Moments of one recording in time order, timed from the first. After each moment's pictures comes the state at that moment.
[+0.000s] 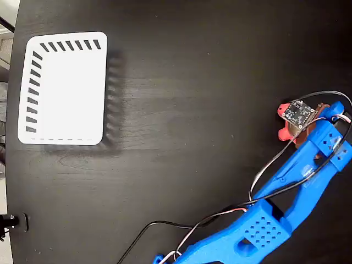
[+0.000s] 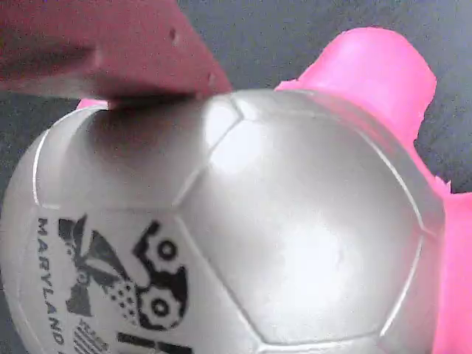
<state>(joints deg) 44.5 23.7 14.9 98.3 -3.6</state>
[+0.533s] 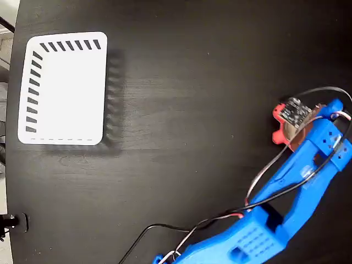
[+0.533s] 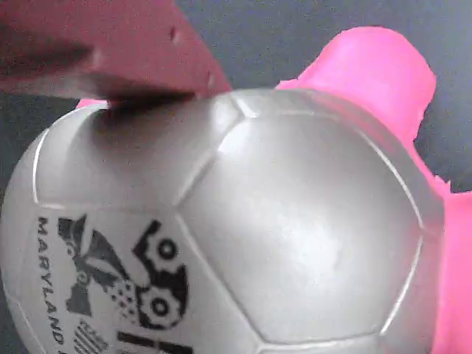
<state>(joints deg) 41.7 37.7 31.5 98.3 1.0</state>
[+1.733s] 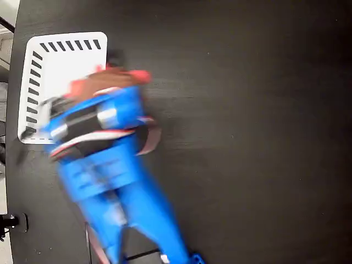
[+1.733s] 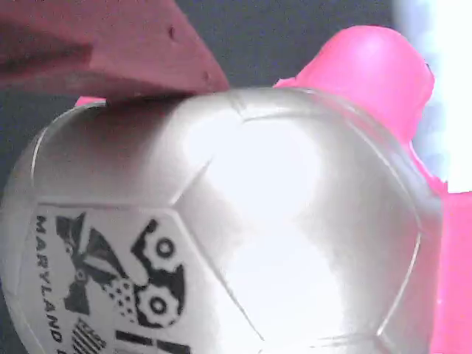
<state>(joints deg) -20.5 74.6 50.4 97.6 23.6</state>
